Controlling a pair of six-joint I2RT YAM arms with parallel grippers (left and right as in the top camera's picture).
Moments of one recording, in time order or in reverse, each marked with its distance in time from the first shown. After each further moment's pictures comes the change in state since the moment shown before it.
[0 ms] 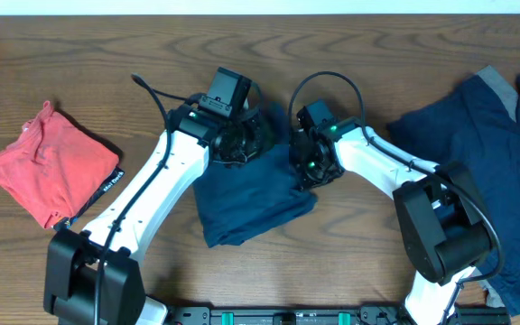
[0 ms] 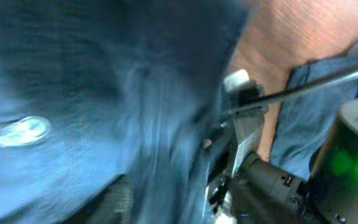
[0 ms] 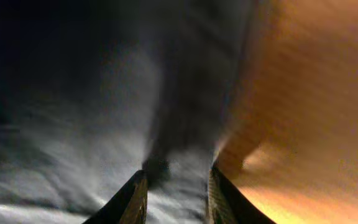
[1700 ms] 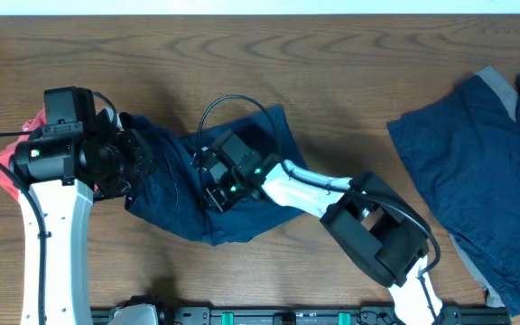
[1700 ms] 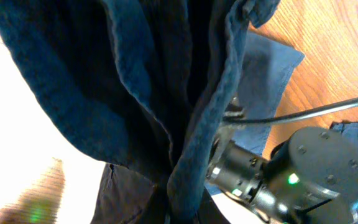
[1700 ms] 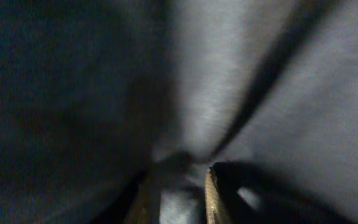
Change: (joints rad) left arm 0.576 -0.345 -0.006 -0.479 -0.022 0.384; right arm 0.370 0.182 0.105 0.562 -0.255 0.109
